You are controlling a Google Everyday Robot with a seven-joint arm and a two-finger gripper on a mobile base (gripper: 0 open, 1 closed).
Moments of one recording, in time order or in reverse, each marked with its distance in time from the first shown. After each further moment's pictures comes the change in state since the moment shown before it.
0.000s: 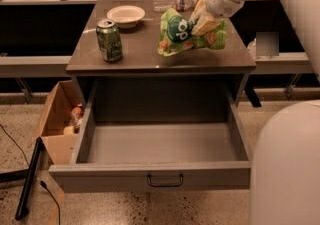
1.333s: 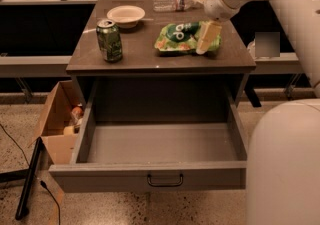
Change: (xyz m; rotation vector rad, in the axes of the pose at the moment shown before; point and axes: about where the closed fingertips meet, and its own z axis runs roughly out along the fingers) arm 0.018 -0.018 0.025 0.064 -0.005 0.055
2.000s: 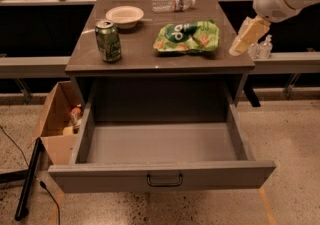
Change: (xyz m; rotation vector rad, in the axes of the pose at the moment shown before) arm 0.018 0.050 -0.144 0.219 0.065 0.183
